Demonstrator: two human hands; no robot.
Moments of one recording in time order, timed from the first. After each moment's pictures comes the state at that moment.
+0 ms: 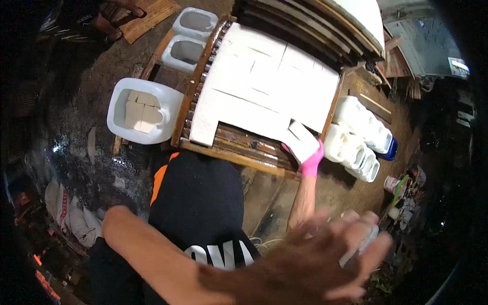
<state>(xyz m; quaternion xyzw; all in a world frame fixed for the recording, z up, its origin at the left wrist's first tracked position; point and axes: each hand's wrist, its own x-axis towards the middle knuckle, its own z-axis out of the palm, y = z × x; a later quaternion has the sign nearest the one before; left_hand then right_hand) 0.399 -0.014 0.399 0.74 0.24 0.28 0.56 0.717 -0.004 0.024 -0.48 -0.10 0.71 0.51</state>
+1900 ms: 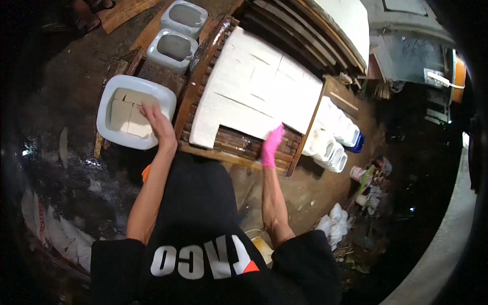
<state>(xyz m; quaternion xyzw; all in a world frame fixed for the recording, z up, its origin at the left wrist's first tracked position) 0.231 0.026 0.022 0.11 0.74 0.54 0.39 0.583 0.012 -0.033 -0.83 -0.41 0.19 0.32</state>
